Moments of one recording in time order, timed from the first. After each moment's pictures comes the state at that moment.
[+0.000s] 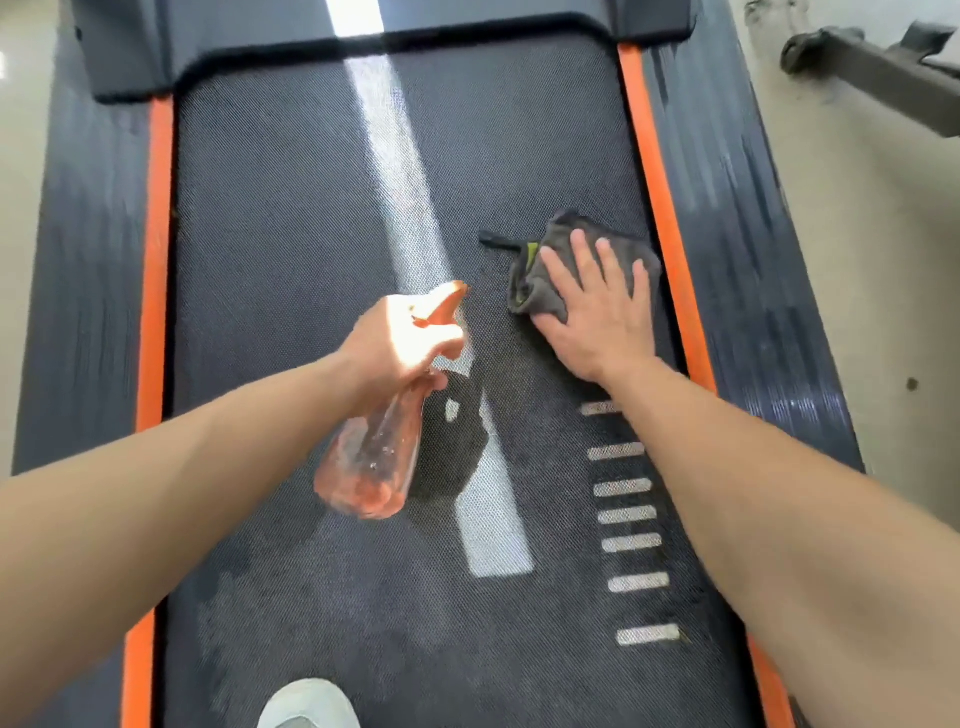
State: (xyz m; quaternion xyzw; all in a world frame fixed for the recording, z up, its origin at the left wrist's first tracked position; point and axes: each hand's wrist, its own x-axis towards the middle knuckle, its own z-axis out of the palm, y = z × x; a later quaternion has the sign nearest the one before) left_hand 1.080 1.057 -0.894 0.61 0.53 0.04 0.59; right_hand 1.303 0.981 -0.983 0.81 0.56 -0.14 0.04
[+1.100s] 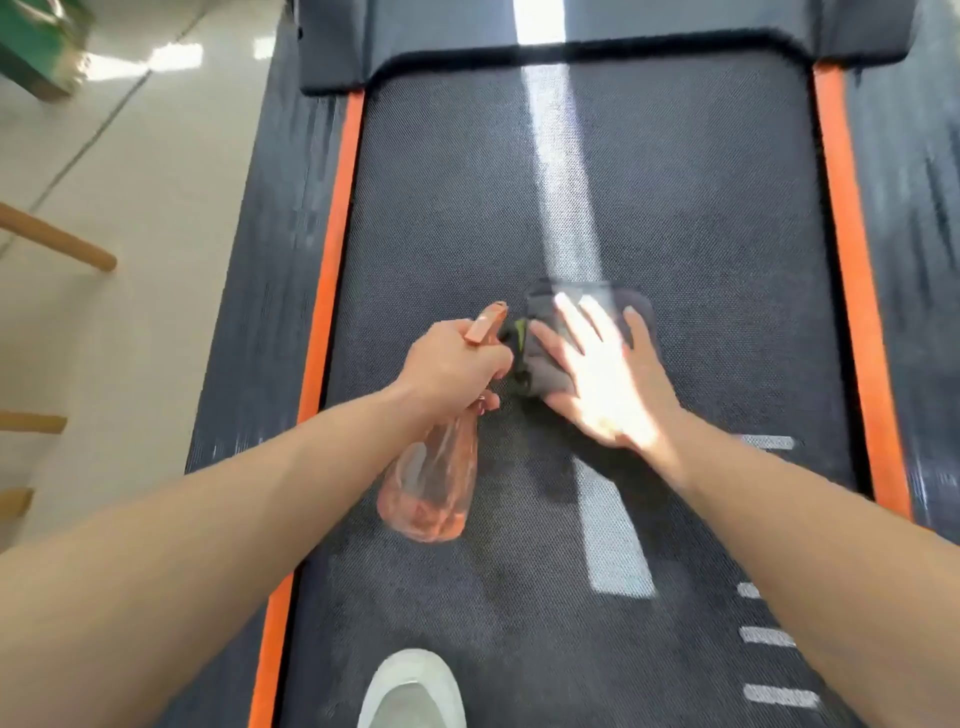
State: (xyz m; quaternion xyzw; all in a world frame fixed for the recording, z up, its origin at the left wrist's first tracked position) left_hand 0.990 1.061 -0.886 0.54 0.66 0.07 0.52; right_hand 1.183 1.000 -0.993 0.63 0.77 -0.07 0.09
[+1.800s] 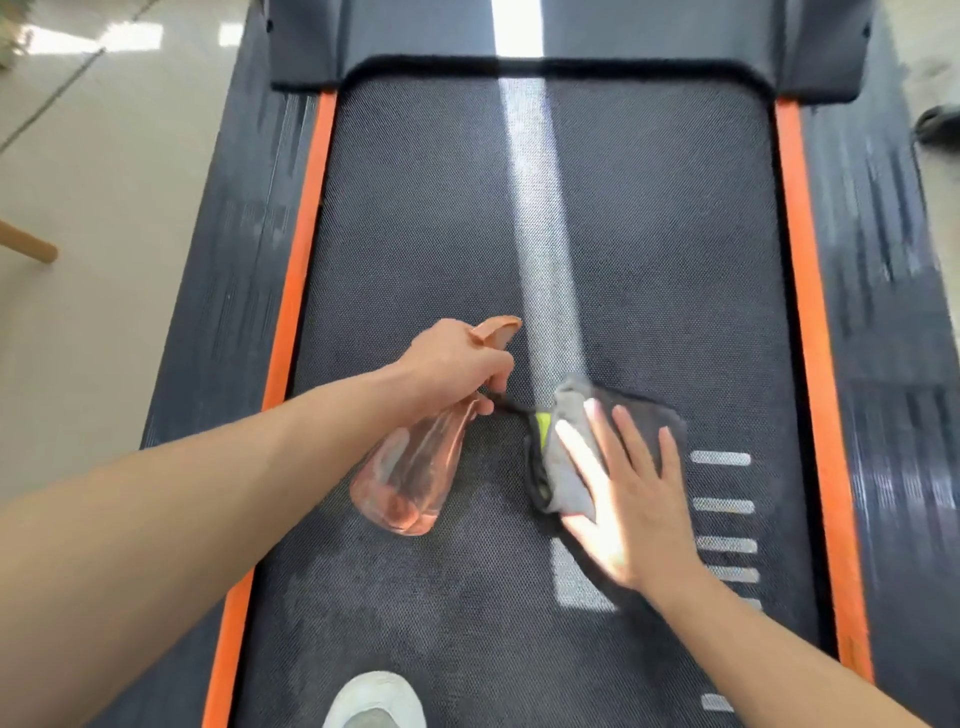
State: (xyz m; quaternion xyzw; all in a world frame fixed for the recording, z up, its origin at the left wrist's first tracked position) left_hand 1.012 1.080 -0.889 0.57 0.61 -0.02 0.56; right_hand 1.182 0.882 -0.984 0.70 0.70 -0.11 0.06
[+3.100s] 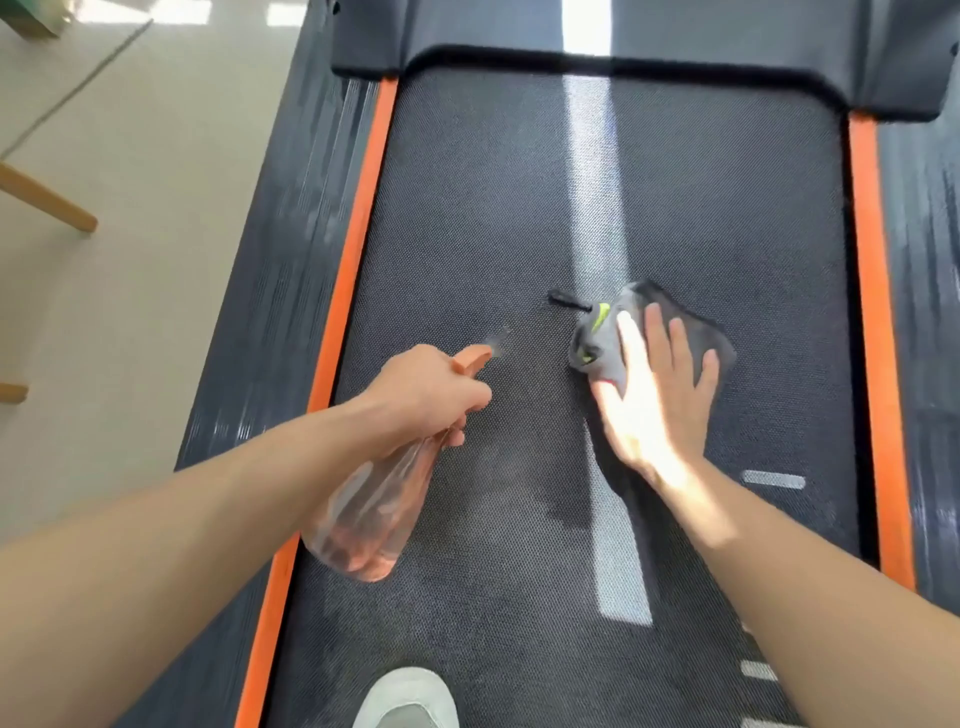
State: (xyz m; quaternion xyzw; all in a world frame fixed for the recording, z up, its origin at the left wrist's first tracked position) left_hand 0.940 1.073 -0.887 0.53 0.66 -0.03 0.52; right_hand 1.170 0.994 -0.985 0.81 0.58 -0.09 -0.02
